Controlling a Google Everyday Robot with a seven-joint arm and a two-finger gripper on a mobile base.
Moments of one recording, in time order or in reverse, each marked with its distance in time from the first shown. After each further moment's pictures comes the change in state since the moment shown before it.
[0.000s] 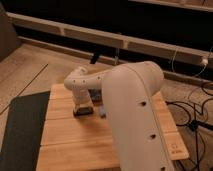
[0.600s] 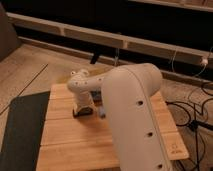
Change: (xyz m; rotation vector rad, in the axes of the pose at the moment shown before) arm 0.008 -0.009 0.024 0.007 0.048 0.044
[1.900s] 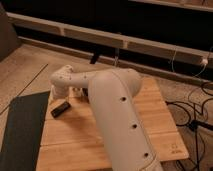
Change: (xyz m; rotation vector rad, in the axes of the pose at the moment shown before) arm -0.096 0.176 -0.042 -0.297 -0.219 -0.188
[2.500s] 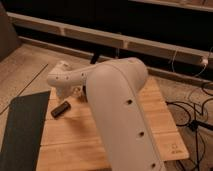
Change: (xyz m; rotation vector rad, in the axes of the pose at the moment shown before) arm 0.086 -0.111 -0.118 0.424 0.057 0.061
